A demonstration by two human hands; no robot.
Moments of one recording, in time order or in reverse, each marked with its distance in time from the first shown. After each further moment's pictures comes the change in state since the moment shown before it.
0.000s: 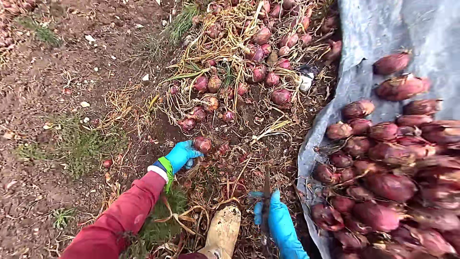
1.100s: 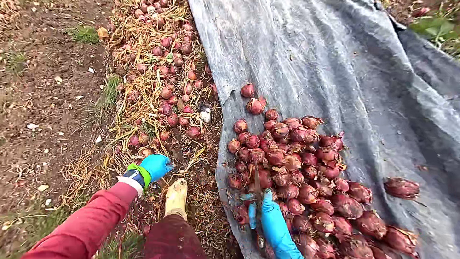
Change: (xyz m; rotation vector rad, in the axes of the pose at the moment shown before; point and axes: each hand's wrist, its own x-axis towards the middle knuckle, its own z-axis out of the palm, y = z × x) left_hand 0.043 0.274 0.194 1.550 -0.099 0.066; right_hand -0.059 -0.157 -0.230 0.157 0.231 -0.118
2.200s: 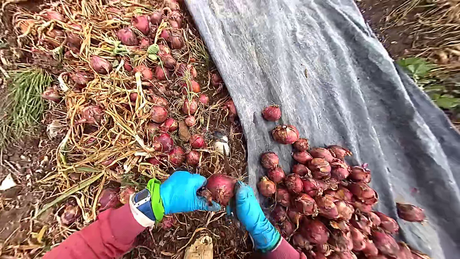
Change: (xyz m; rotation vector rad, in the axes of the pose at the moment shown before) left_hand 0.218 -0.105 -0.100 -0.259 -0.063 0.857; right_hand 0.253 -0.106 0.284 -0.225 -0.011 -0.220
